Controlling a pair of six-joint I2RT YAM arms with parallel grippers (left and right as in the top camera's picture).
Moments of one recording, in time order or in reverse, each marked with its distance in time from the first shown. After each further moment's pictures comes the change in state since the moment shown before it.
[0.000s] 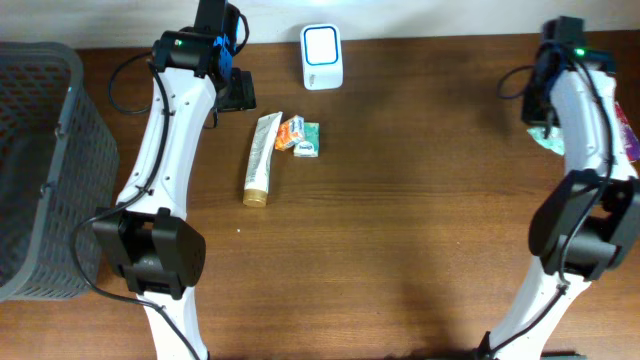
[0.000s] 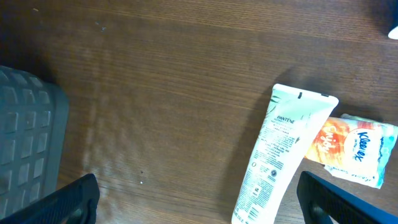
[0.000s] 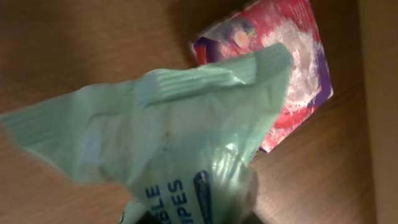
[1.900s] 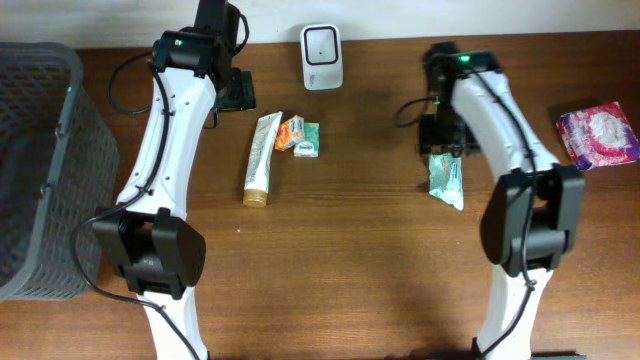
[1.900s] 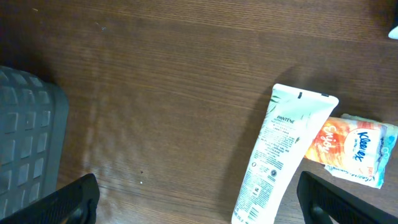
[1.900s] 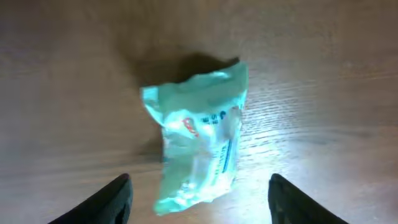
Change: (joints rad) left arm 0.000 0.000 0.000 0.000 0.000 0.000; right arm 0.357 0.019 -0.053 -0.259 -0.294 0.192
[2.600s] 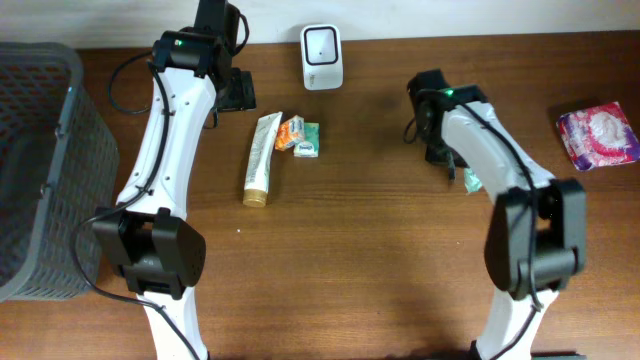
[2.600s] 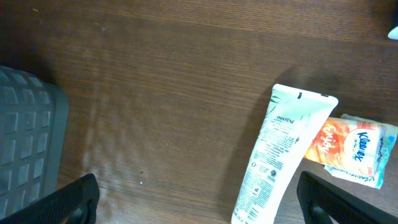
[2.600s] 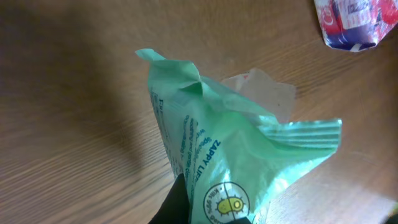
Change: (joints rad) left arm 0.000 0.000 0.000 0.000 0.000 0.000; right arm 0.102 -0.145 -0.314 0.229 0.466 0.317
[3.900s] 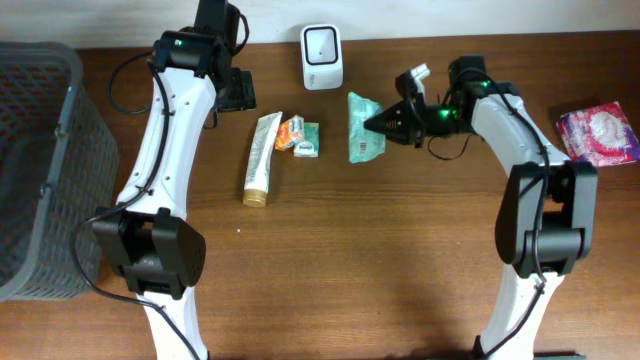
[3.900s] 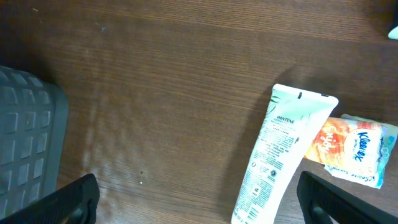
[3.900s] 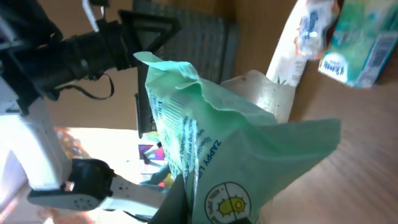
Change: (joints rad) left arm 0.000 0.000 0.000 0.000 0.000 0.000; right arm -0.167 0.117 0.060 0.250 -2.019 -0.380
